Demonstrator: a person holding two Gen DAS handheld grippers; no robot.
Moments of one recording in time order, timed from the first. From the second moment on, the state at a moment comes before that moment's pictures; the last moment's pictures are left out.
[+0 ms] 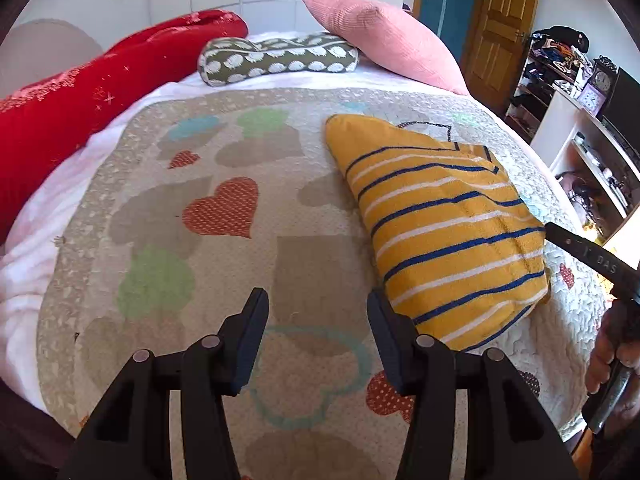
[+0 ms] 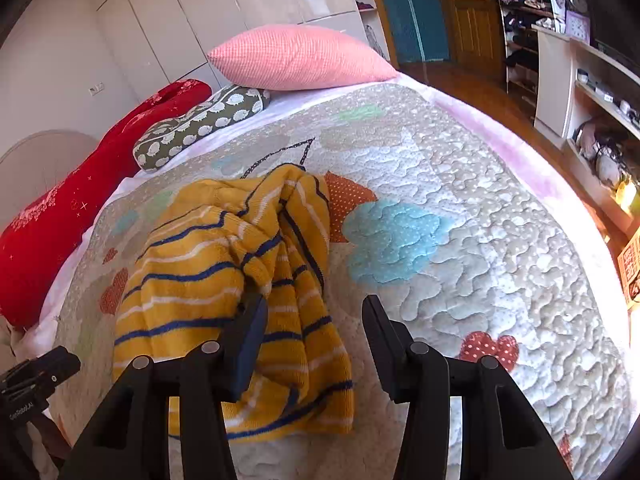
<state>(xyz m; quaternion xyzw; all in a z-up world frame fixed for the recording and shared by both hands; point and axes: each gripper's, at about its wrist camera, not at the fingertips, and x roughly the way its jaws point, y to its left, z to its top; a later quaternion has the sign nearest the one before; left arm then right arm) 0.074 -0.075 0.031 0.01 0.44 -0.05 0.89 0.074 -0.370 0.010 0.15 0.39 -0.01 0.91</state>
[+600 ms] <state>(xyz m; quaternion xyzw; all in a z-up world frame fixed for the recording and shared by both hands) -0.004 -0.063 0.054 0.05 0.38 0.03 0.92 0.065 -0.321 -0.024 0.17 0.42 0.05 0.89</state>
